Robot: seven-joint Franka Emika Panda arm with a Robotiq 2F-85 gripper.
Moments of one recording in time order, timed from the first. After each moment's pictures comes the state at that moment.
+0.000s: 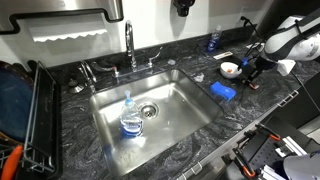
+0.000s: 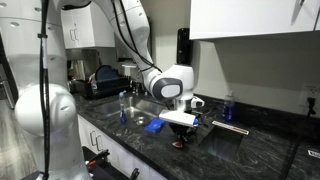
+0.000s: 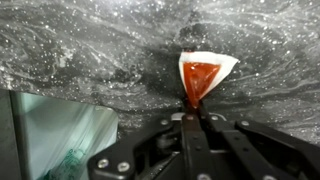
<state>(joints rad) -0.24 0.05 -0.29 -2.63 0.06 2.75 -0.71</state>
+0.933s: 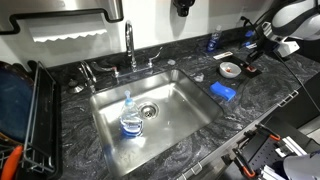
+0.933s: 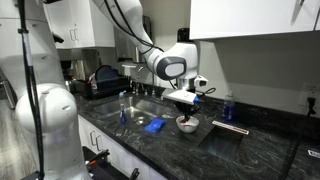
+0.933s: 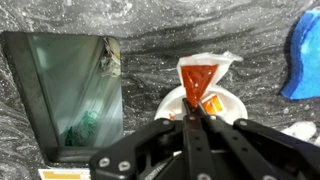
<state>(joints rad) -0.22 -0.08 -0.28 -2.53 0.13 2.60 -0.57</state>
